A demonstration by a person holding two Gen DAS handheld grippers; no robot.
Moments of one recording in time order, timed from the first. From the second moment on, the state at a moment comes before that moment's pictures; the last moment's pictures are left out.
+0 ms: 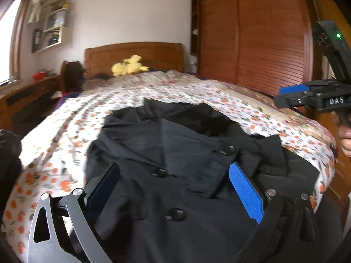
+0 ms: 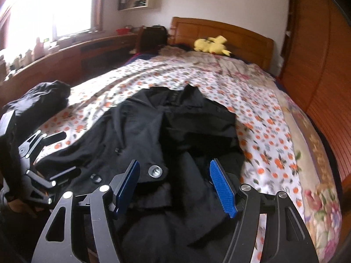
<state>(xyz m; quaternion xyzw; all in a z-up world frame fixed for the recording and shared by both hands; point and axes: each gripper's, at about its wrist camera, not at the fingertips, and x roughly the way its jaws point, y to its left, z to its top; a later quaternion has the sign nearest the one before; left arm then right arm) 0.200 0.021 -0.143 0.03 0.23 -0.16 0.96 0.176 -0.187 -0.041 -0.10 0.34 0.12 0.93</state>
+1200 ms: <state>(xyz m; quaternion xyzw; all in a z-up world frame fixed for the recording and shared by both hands) 0.231 -0.054 -0.125 0.06 0.29 -0.14 0.95 0.155 -0.318 -0.092 -0.02 0.33 0.10 0.94</state>
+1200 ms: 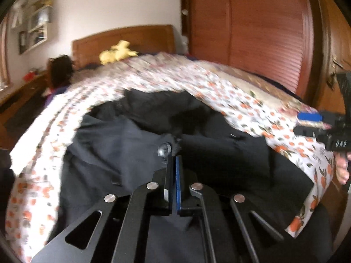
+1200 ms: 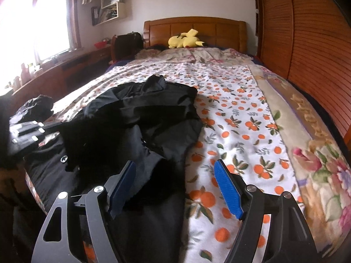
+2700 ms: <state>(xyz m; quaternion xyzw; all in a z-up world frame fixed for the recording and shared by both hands) 0.254 0.108 -0.192 0.04 0.40 0.01 0.92 0.230 -0.208 -0.168 -0.07 0.34 0.17 0.92</state>
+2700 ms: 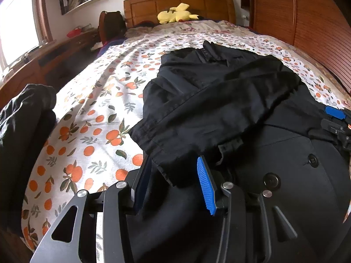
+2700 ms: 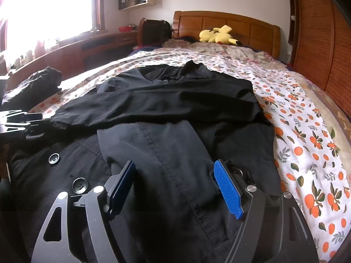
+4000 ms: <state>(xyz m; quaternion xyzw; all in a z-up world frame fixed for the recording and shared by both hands) 0.132 0.052 -0.130 0.04 0.35 0.00 0.93 0.113 -0.281 -0.112 -0.07 0.31 0.13 0.94</state>
